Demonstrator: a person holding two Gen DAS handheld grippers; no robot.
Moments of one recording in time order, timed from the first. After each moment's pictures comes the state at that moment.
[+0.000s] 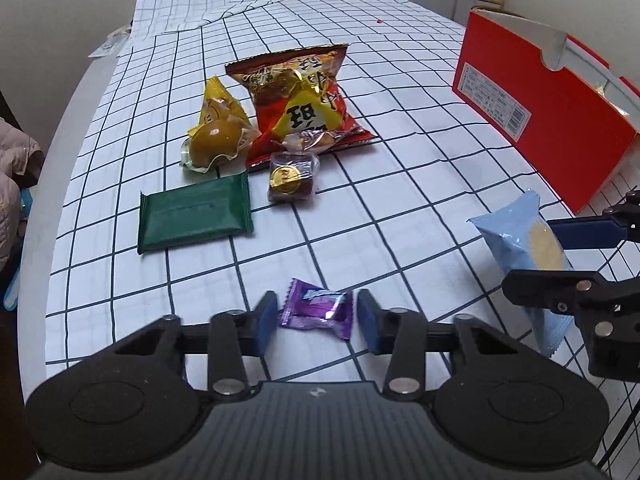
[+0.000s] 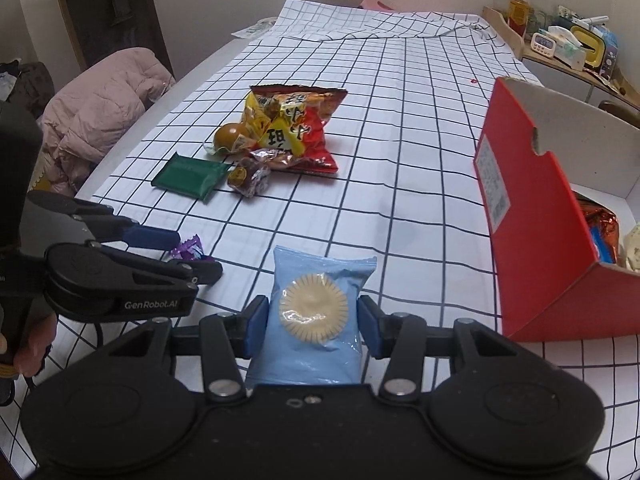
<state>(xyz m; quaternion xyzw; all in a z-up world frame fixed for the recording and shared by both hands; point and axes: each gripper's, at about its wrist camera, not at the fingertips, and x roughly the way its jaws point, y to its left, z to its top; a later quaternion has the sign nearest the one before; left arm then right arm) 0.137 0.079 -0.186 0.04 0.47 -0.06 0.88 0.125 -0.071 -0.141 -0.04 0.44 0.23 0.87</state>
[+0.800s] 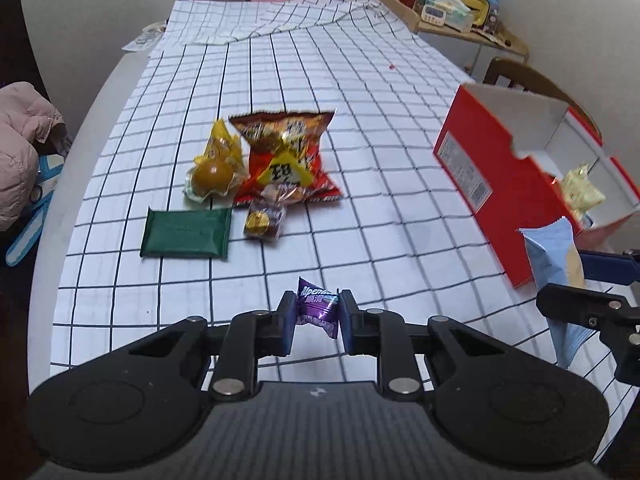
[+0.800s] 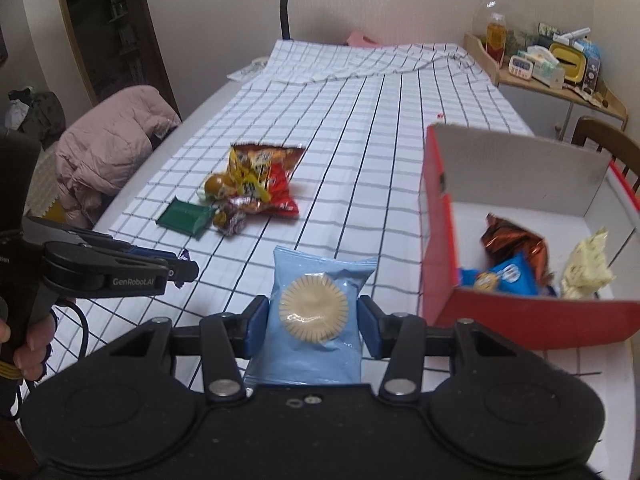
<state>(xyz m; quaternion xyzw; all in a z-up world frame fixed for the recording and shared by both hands) 0.126 0.045 -0.115 -0.04 0.46 -0.01 0.89 0.114 -0.148 -0.077 -0.01 0.40 0.24 0.88</state>
